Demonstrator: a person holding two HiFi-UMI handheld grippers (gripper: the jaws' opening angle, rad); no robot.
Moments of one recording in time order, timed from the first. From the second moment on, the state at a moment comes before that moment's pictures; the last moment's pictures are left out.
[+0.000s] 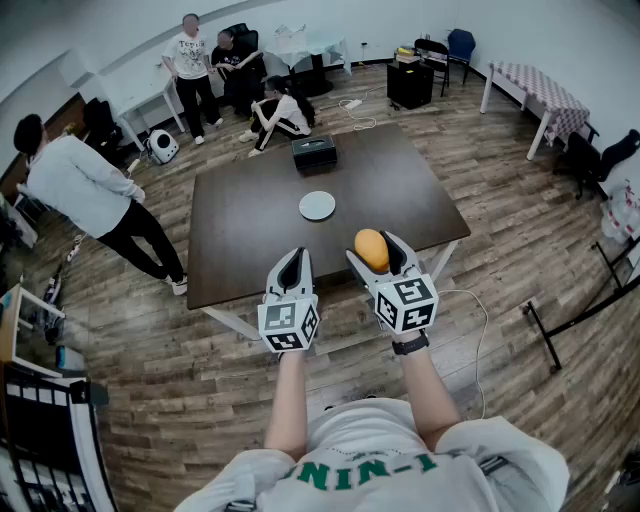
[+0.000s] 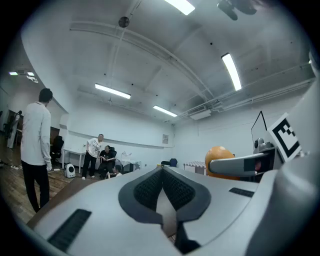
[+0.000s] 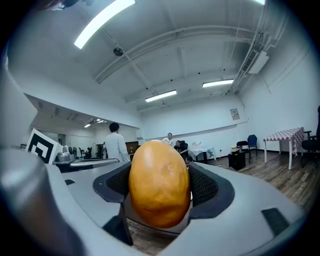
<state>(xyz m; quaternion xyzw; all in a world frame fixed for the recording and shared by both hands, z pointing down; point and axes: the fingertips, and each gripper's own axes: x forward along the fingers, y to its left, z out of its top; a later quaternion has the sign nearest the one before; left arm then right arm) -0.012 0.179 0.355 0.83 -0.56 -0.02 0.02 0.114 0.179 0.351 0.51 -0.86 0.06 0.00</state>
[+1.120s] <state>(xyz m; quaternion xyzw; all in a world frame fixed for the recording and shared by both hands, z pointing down) 0.007 0.081 0.411 0.82 -0.57 0.01 0.05 0.123 0.085 0.404 0.46 -0.88 0.12 -0.02</state>
